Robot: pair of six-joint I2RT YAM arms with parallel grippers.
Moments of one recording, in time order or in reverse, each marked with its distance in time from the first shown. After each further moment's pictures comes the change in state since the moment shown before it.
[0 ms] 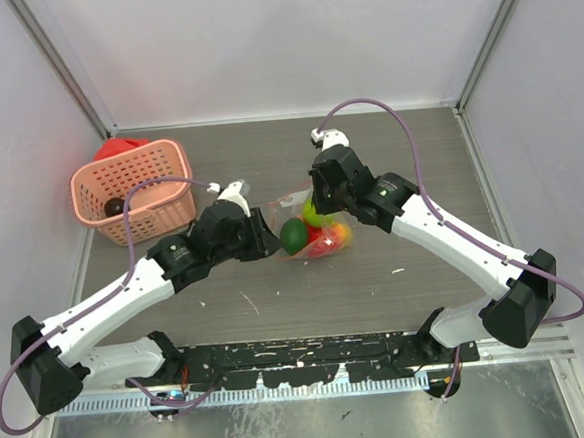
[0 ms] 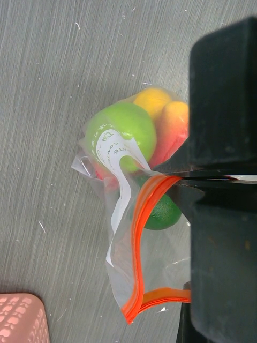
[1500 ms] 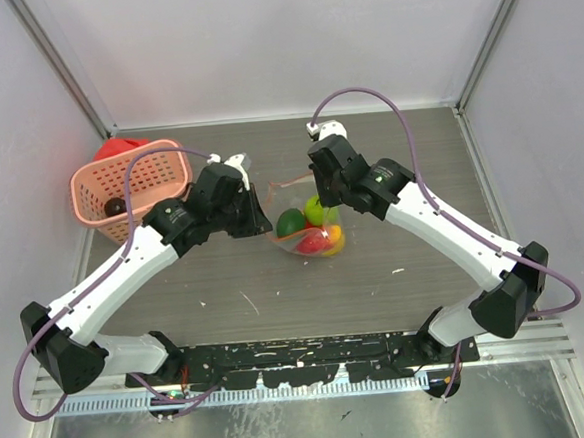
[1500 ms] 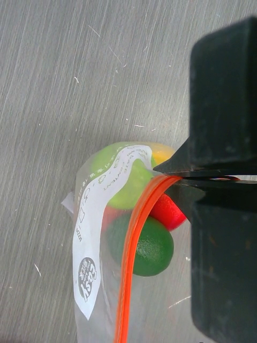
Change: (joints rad) left arm 0.112 0.168 0.327 -0.281 0.112 0.107; right arm -0.008 0.074 0.153 -0.179 0.117 -0.081
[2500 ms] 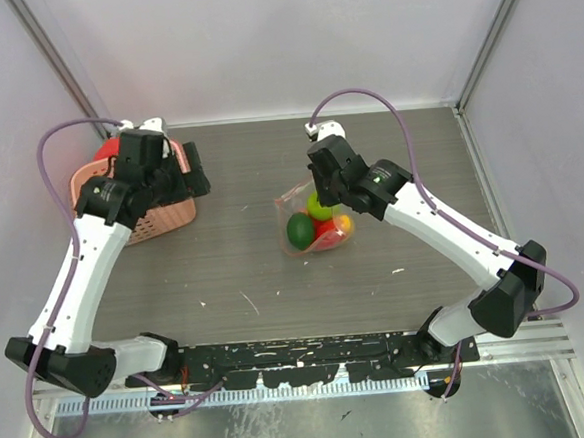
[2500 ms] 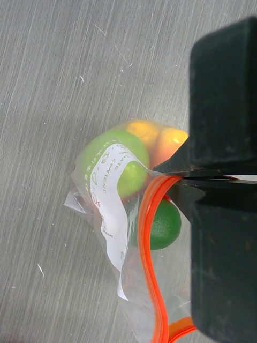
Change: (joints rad) left arm 0.369 -0.032 0.240 -0.248 -0.163 0.240; right arm -0.001 0.006 -0.008 0.028 -0.001 -0.016
